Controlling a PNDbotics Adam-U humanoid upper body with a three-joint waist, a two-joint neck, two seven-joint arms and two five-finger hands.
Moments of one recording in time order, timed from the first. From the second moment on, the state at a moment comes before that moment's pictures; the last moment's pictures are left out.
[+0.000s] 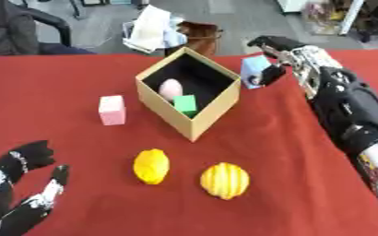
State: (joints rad) left arm -0.12 0.23 -0.16 -1.85 -0.24 -0.06 0.04; right arm -1.17 -0.43 -0.07 -0.51 1.22 -0.18 0.28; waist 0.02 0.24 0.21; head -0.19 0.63
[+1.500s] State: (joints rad) left arm -0.13 0.23 -0.16 -1.85 -0.24 -0.06 0.04; right arm -1.18 -0.46 -0.07 -0.58 1.10 -0.19 0.27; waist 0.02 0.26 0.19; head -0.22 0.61
